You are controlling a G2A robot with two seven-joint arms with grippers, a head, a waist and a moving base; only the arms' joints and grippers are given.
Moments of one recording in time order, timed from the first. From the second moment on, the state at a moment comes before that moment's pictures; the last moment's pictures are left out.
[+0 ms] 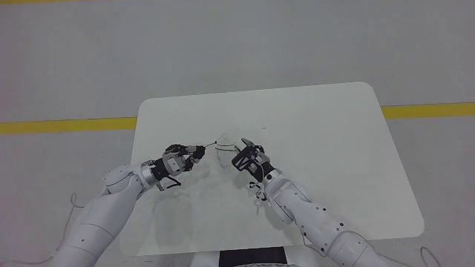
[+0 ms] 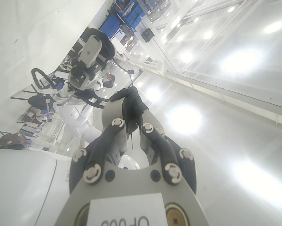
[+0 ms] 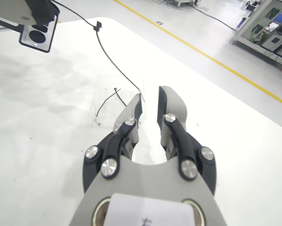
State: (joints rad) left arm 1.35 -0.97 -1.12 -1.22 -1.11 0.22 -1.08; right arm -1.37 -1.31 0.77 -1.38 -1.57 0.13 -0.08
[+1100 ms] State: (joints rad) left arm 1.37 -0.96 -1.18 -1.26 -1.09 0.21 -1.13; right arm -1.50 -1.24 1.01 -1.55 -1.27 -0.09 -0.17
